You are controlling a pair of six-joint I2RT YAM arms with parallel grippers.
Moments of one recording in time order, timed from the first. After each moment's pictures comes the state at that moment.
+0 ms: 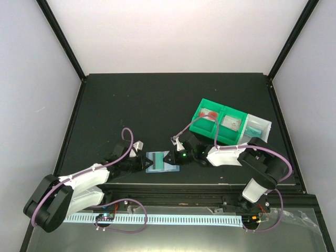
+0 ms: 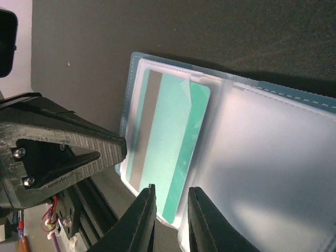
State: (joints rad) left arm -0.51 1.06 0.21 0.04 0.47 -0.82; right arm 0.90 1.65 0.66 0.23 -0.43 0.86
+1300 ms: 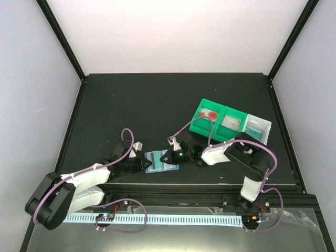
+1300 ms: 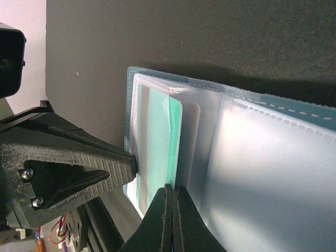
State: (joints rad) left arm -0.50 1.09 0.19 0.06 0.45 -0.80; right arm 0.90 1.79 0.68 0.40 -0.48 0.91
